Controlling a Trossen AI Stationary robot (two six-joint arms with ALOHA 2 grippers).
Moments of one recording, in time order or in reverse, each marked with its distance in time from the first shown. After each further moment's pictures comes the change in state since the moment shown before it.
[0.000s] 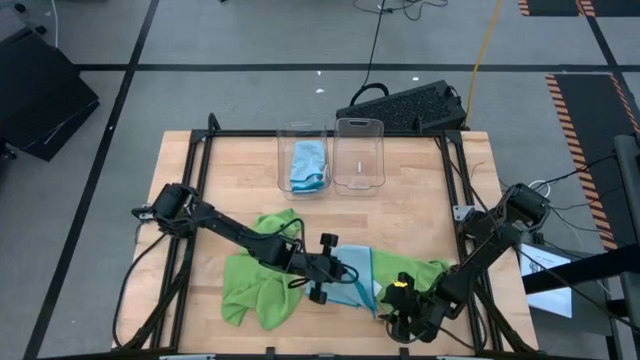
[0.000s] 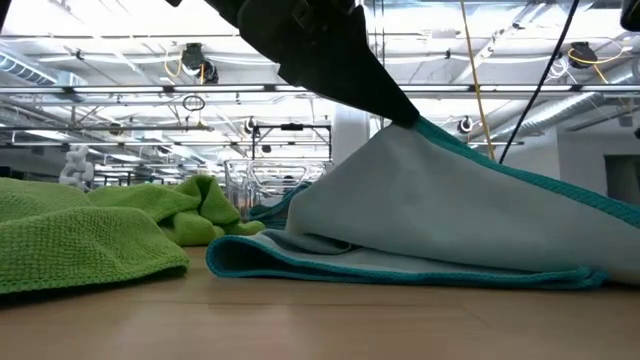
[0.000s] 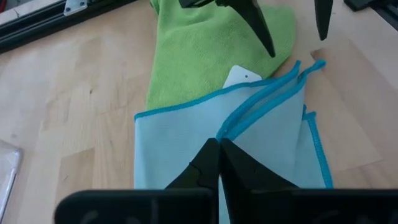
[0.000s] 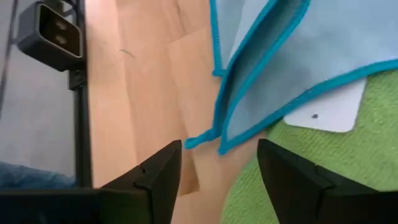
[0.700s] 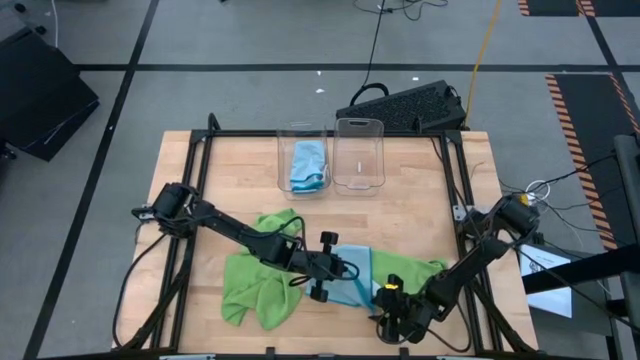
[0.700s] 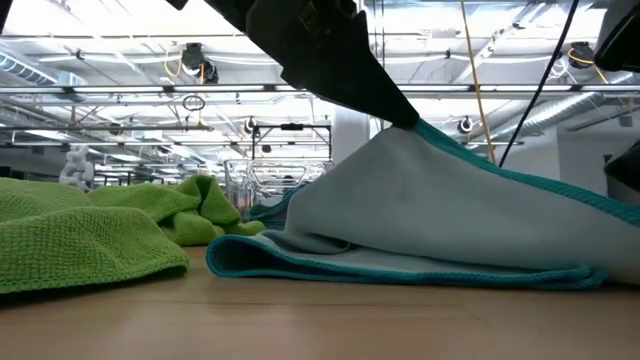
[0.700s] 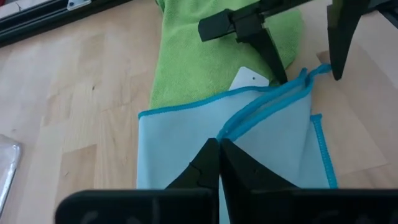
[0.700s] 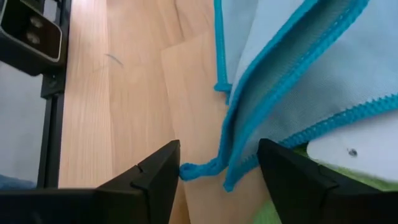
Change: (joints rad) left arm 0.010 0.000 0.000 -0.001 0.006 -0.019; right arm -0.036 0.148 0.003 0.165 0.020 -0.081
